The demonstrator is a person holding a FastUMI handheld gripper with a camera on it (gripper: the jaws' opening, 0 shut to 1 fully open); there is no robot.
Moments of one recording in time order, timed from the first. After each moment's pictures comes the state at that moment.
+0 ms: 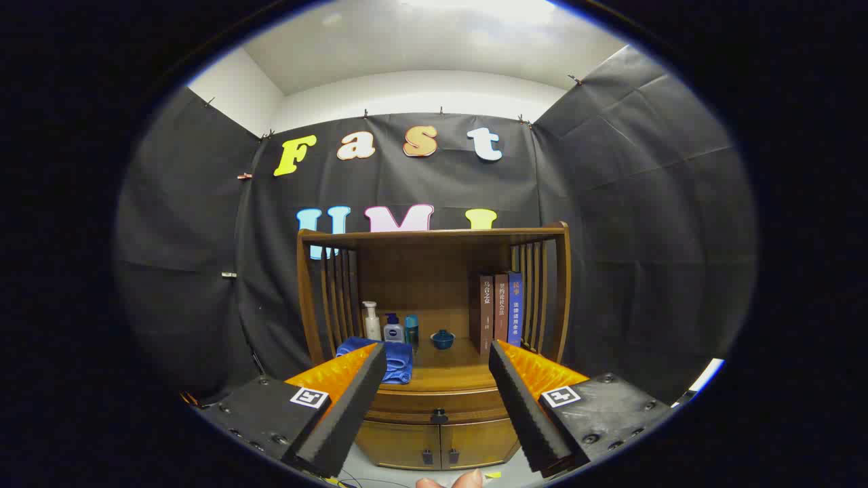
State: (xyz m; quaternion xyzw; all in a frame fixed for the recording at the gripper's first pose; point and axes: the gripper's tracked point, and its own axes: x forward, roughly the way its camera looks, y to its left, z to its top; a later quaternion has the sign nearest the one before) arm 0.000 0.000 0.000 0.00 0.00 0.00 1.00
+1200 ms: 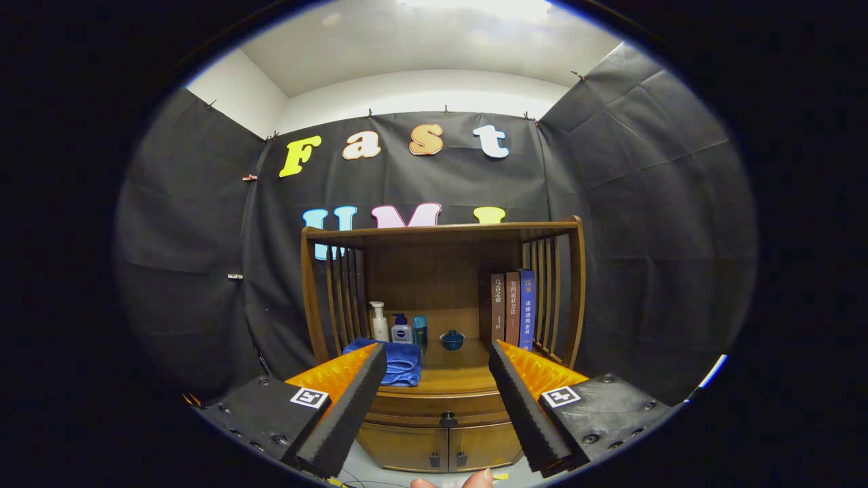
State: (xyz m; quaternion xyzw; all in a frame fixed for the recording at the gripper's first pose) arm 0.034 0.012 -0.018 0.01 0.00 0.02 1.00
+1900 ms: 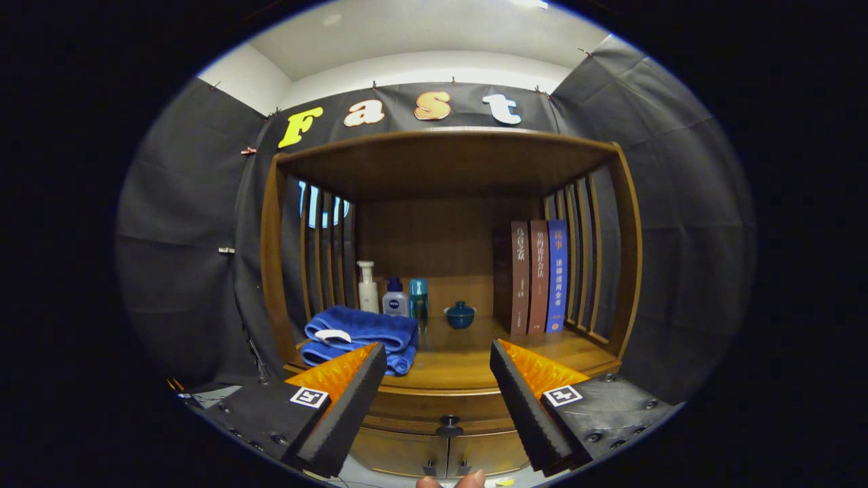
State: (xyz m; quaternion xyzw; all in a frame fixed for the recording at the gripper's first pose) arm 0.139 0.011 -0.160 0.00 0.04 0.03 1.00
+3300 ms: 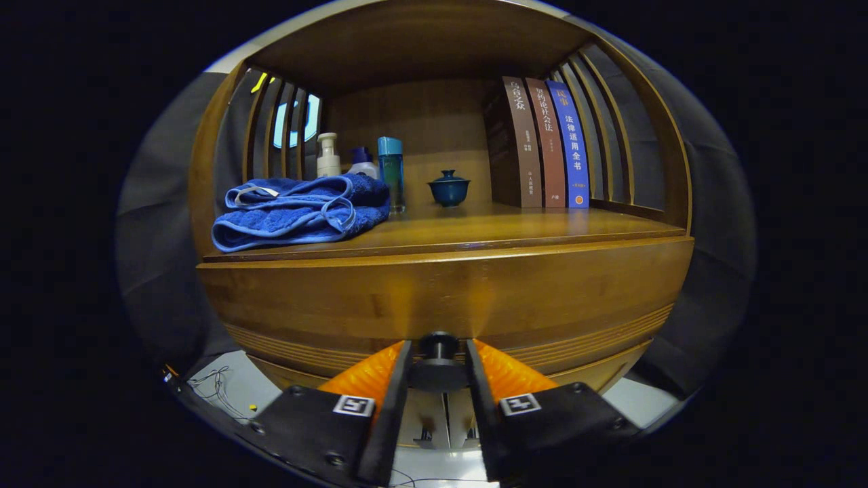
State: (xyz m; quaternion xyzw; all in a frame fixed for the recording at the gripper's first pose) arm 0.188 -0.009 -0.347 0.01 0.17 0.01 0.98
